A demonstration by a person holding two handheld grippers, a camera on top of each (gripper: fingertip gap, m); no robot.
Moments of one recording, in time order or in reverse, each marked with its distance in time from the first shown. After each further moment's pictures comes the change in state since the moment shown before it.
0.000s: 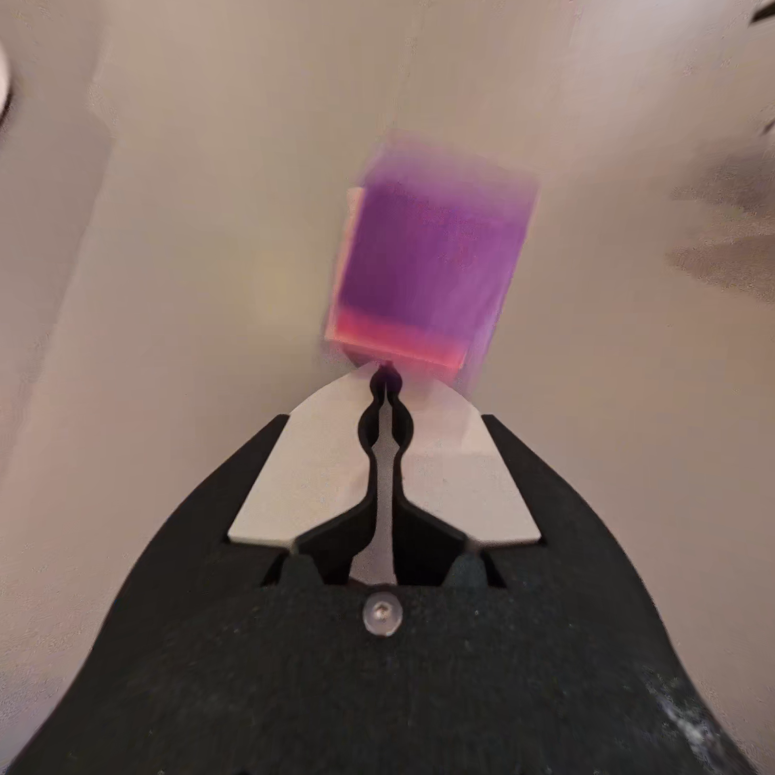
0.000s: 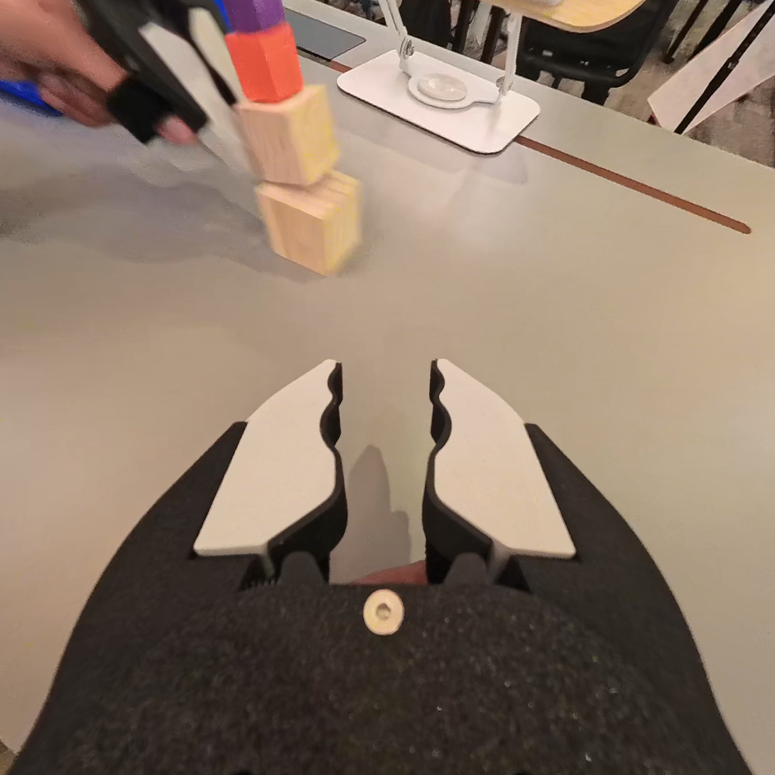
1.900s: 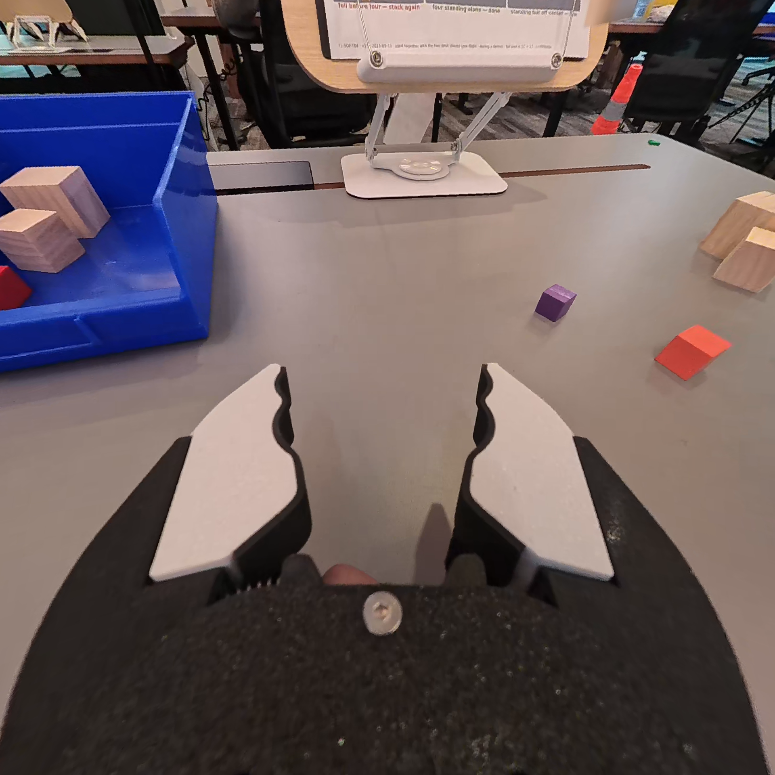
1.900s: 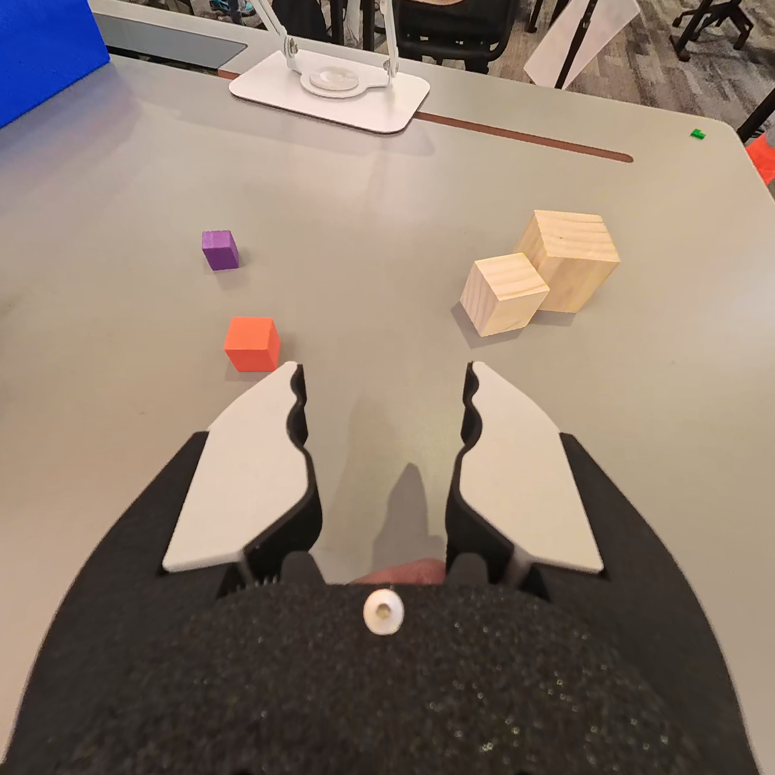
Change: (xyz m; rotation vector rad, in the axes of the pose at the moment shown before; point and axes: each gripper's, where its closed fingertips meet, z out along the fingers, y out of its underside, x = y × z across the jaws) left arm 0.064 0.130 -0.136 0.625 -0.905 -0.586; right arm 0.010 0.014 -0.020 0.002 0.220 0.153
